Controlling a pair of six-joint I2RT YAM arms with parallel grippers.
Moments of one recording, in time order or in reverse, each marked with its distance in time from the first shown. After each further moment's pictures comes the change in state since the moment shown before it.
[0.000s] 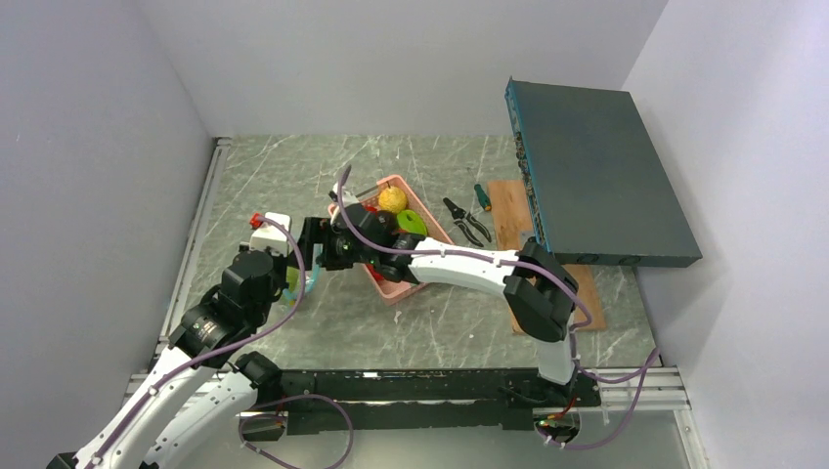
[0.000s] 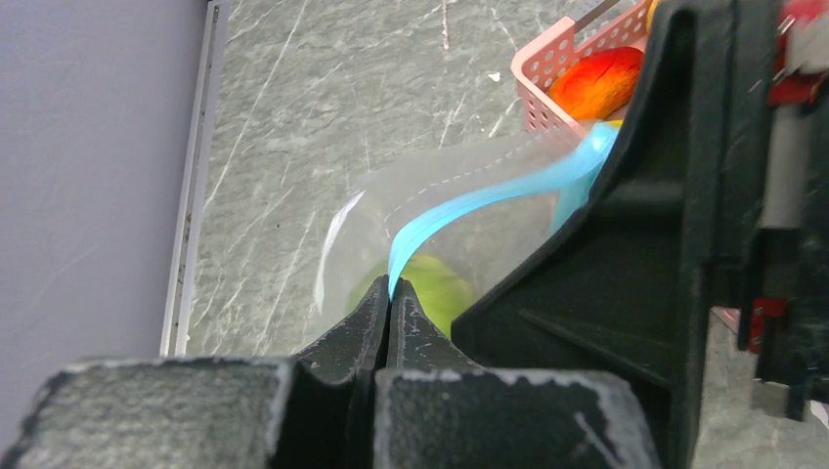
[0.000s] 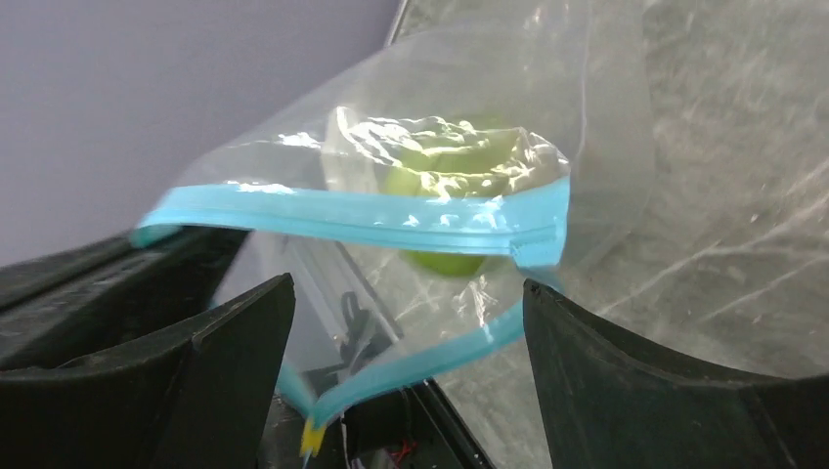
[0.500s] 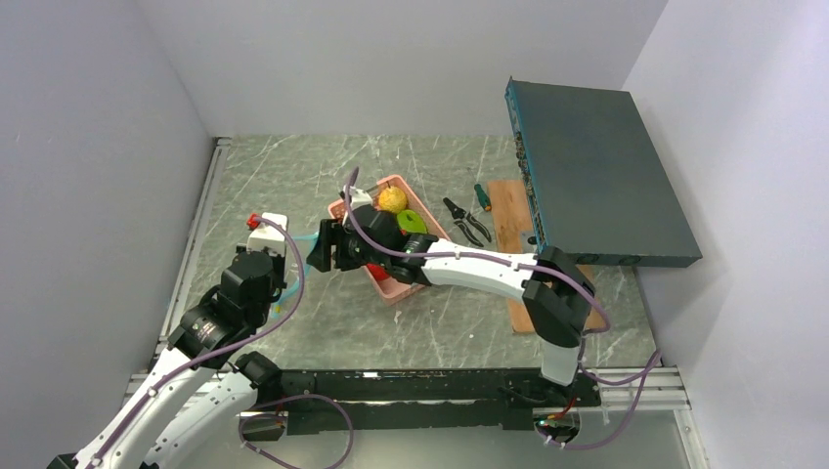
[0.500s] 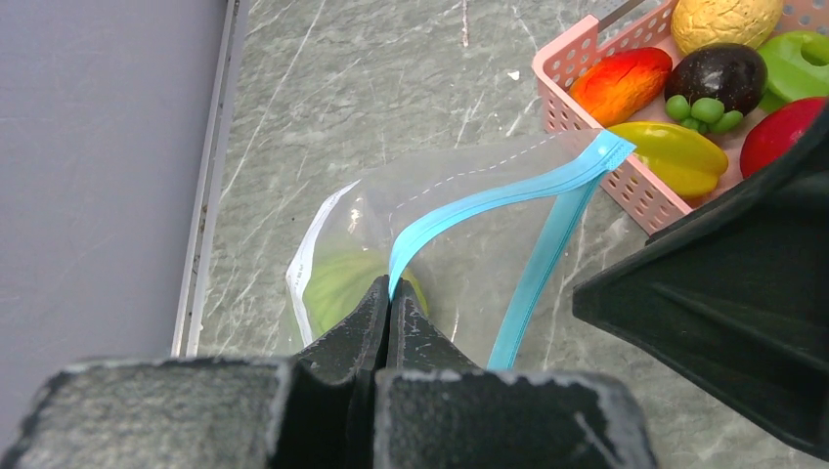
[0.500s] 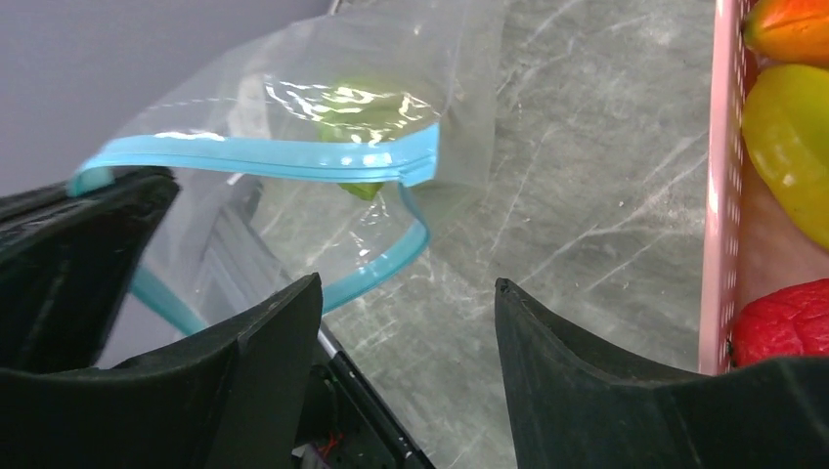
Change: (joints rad) left arm 0.000 -0.006 0.000 -0.011 -0.043 -0.004; right arm 0.000 -0.112 -0.029 -0.129 0.125 -0.167
